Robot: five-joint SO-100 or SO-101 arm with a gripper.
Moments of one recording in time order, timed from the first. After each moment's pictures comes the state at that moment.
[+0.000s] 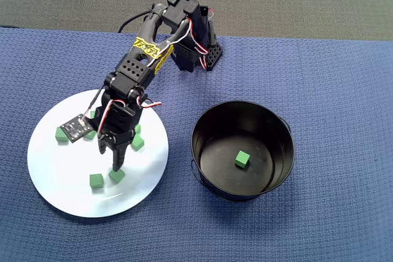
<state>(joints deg) 31.6 73.0 86.0 45.3 -74.3</state>
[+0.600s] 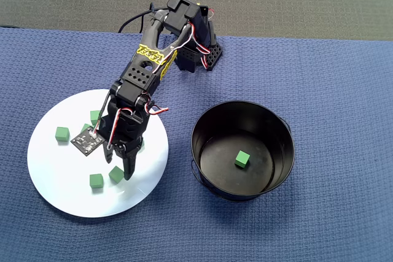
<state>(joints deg) 28.3 70.5 83.0 46.1 -79.4</state>
